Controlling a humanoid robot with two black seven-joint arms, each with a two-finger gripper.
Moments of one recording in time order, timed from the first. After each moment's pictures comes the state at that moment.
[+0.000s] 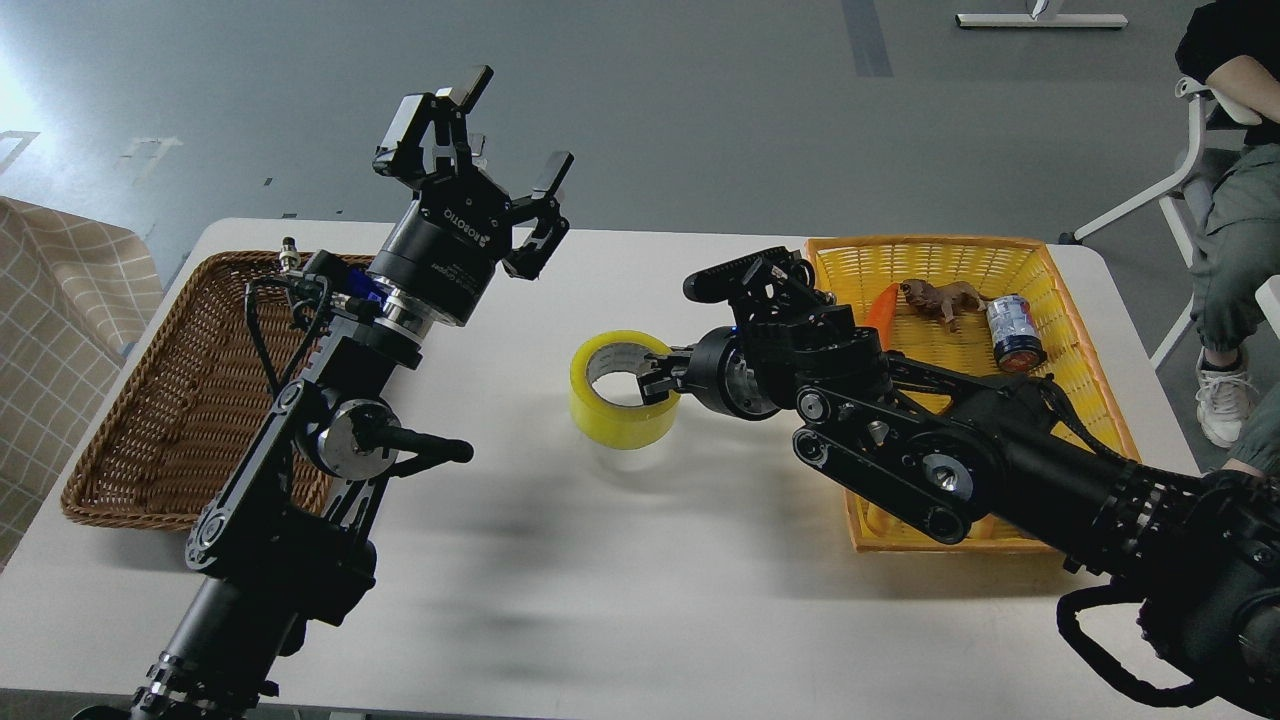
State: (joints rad) left arm -0.33 -0.04 -1.41 -1.36 0.78 -0.35 -0.14; right arm 0.95 0.00 0.41 1.04 -1.75 0.49 -0.33
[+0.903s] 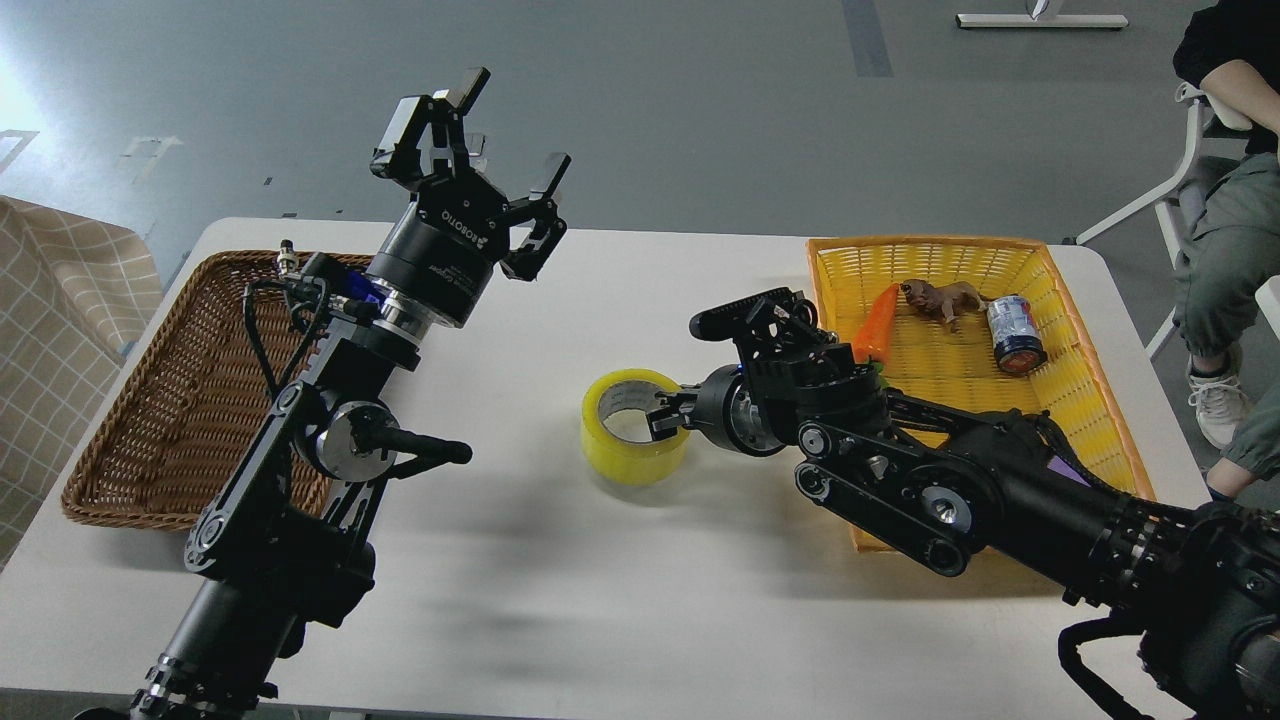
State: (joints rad) left arm -0.33 -0.04 -1.41 -1.36 0.78 -0.35 -0.15; right arm 0.87 0.00 0.40 1.05 -1.75 0.49 -0.37
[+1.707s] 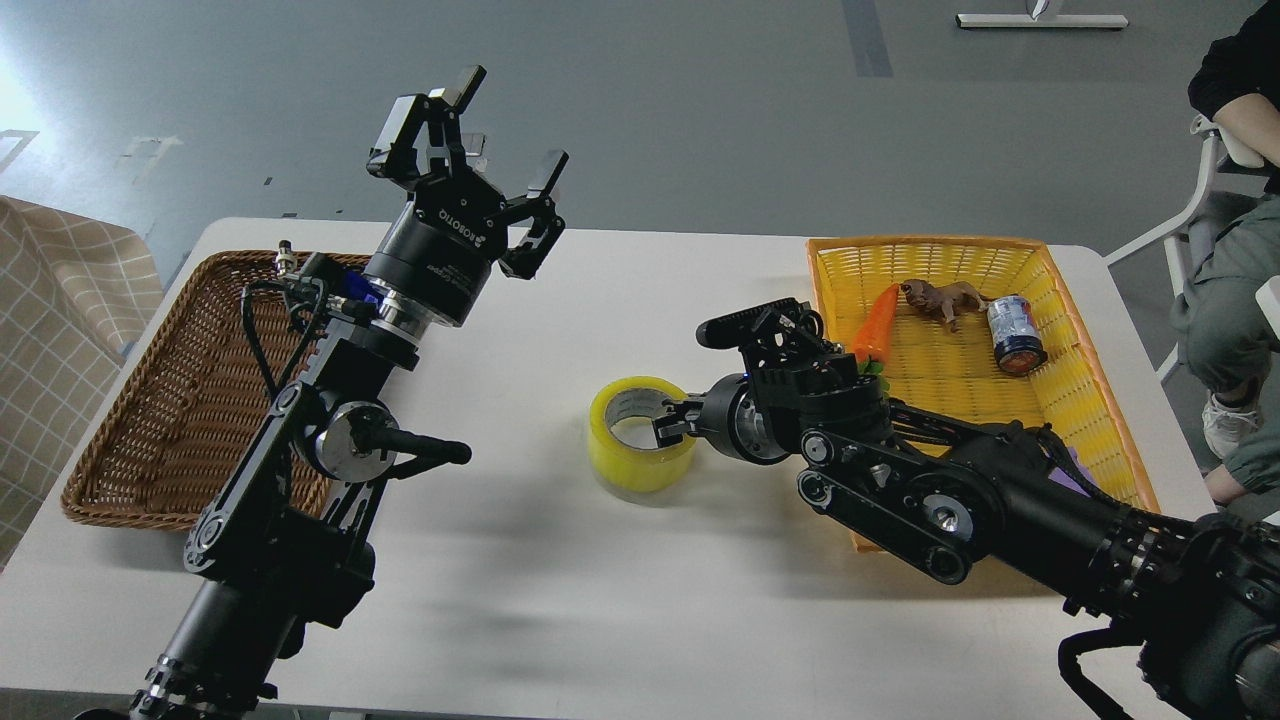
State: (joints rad) left arm -0.33 -0.04 -1.42 -1.36 0.78 -0.35 -0.16; right arm 0.86 0.00 0.41 1.05 -1.75 0.49 -0.38
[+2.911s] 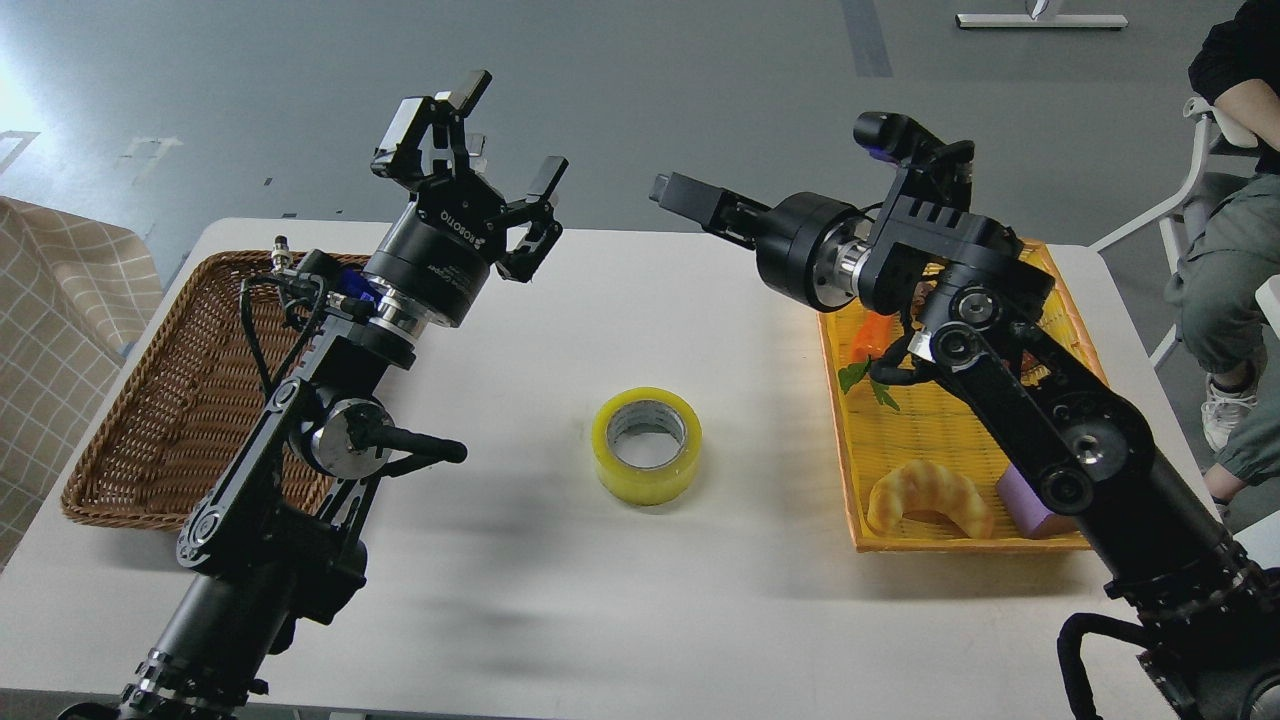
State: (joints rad) left arm -0.33 -0.01 -1.40 -1.34 0.79 -0.34 -0.14; right arm 0.72 -0.01 1.11 1.36 -1.59 0.49 -0.37
